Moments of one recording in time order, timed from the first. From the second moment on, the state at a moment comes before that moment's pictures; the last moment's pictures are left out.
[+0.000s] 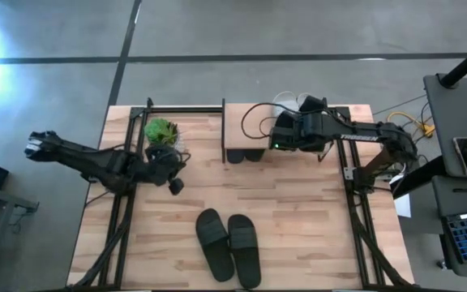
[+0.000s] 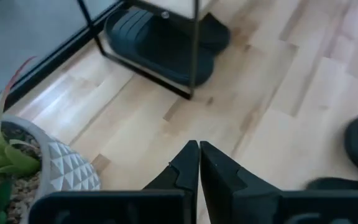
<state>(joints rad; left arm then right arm) -0.24 0.91 0.78 -0.72 -0.59 -0.61 -0.09 1.59 1.58 -1.50 0.95 0.33</state>
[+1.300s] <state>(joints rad) 0.06 1.03 0.78 -0.53 -0.29 -0.48 -0.04 1.59 1.58 -1.29 0.51 0.36</state>
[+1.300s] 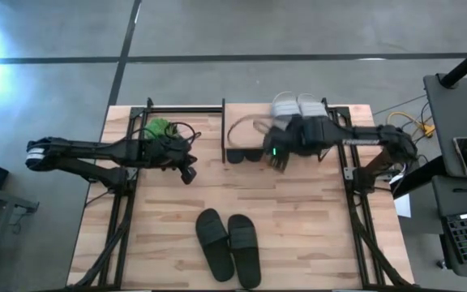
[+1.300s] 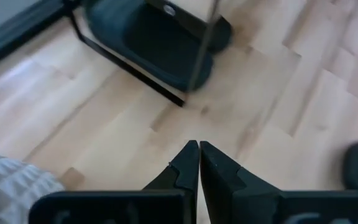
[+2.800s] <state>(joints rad) -0.10 0.86 0.78 -0.80 -0.25 -0.39 0.66 2.49 2.35 -1.46 0.56 1.05</state>
